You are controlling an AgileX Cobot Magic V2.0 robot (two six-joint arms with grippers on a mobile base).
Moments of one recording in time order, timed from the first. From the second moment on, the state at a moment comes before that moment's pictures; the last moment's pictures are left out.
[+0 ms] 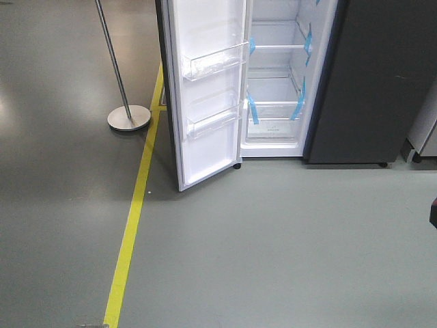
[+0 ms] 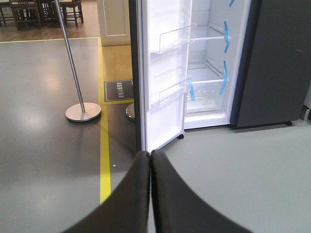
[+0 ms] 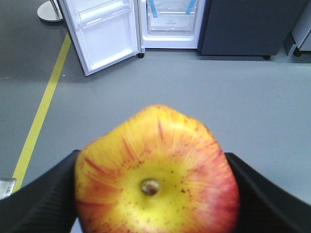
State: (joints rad) left arm -0.14 -0.01 0.03 0.02 0.26 -0.11; right arm -0.13 0.72 -0.65 0.22 0.67 -0.21
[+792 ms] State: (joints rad) left arm -0.14 -0.01 0.03 0.02 0.26 -0.11; right arm -0.13 0.72 -0.65 0.22 0.67 -0.21
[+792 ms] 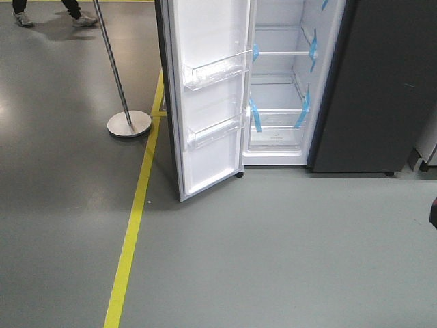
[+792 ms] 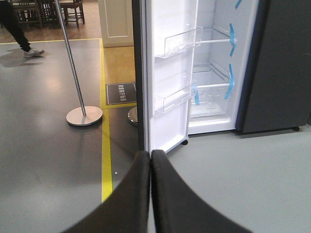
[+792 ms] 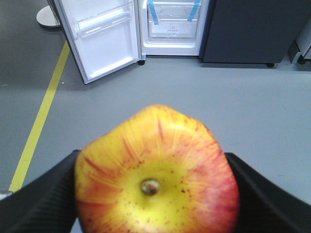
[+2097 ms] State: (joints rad) left arm -0.14 -0.01 0.03 0.02 0.26 -0.11; right arm -0.13 0.72 -0.65 0.22 0.67 -0.21
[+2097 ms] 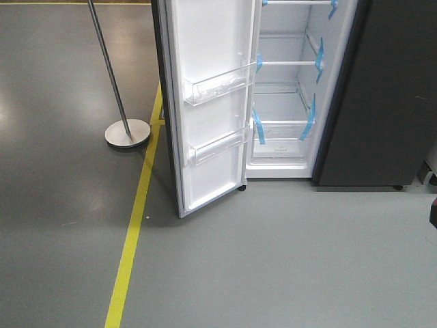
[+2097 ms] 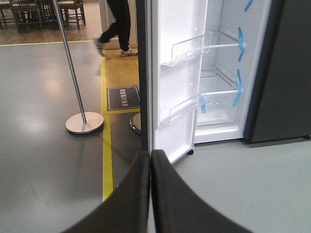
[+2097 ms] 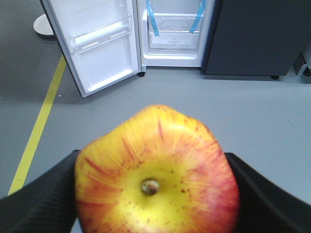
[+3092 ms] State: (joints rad) left arm -0.14 -0.01 0.03 0.02 0.26 -0.11; right arm -0.13 0.72 -0.65 0.22 0.67 -0.21
